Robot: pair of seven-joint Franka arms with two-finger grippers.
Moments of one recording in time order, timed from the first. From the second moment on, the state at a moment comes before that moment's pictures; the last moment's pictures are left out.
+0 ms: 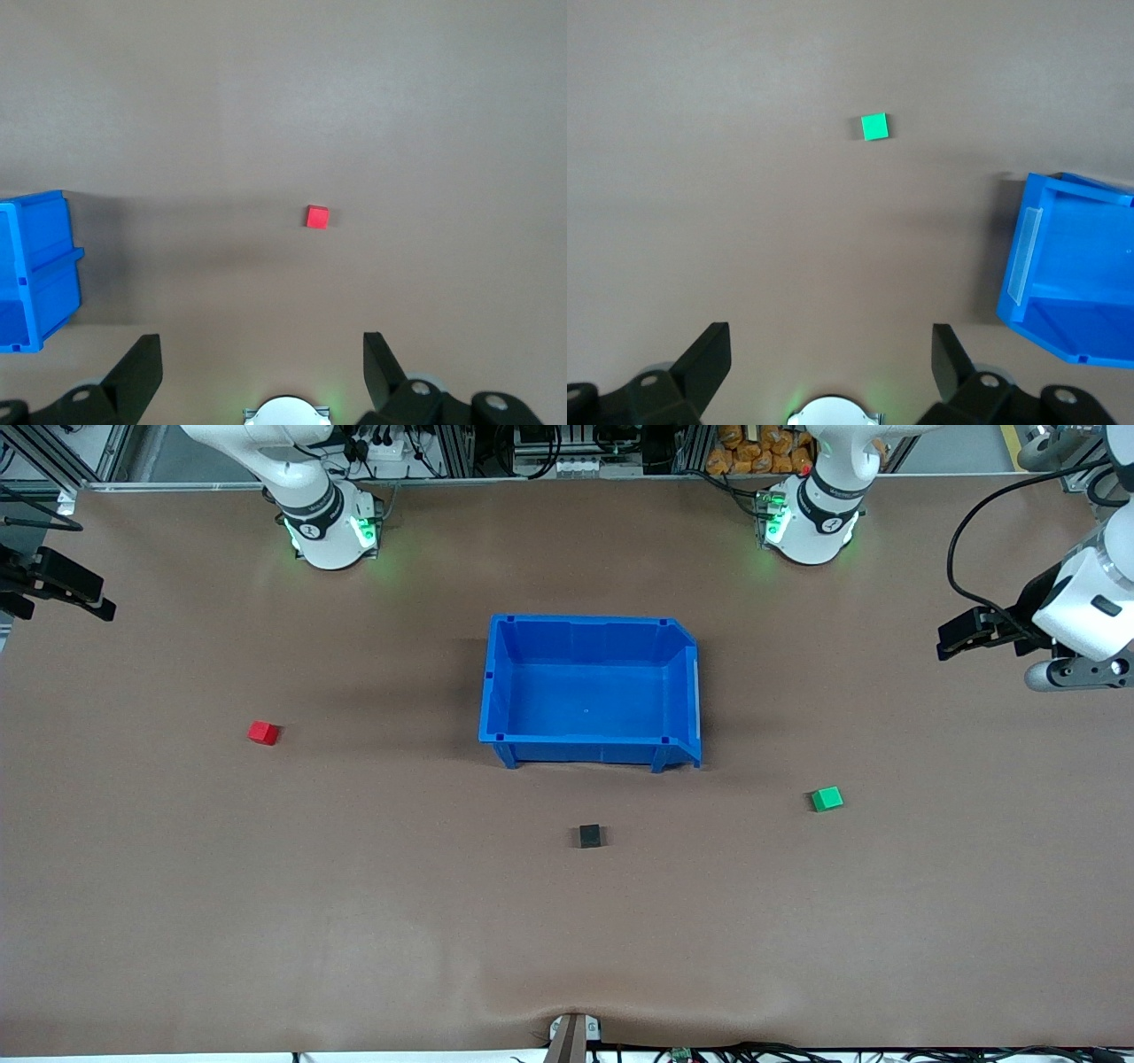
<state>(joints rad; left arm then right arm) 0.07 -0.01 -0.15 -1.64 0.05 1.56 -0.12 0.00 -0.04 -0.05 -1.48 0.02 1.36 -0.01</state>
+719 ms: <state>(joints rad) 0.07 0.07 -0.16 -1.87 0.05 1.85 -0.12 0.00 -0.04 -0.05 -1.48 0.01 1.36 -0.01</state>
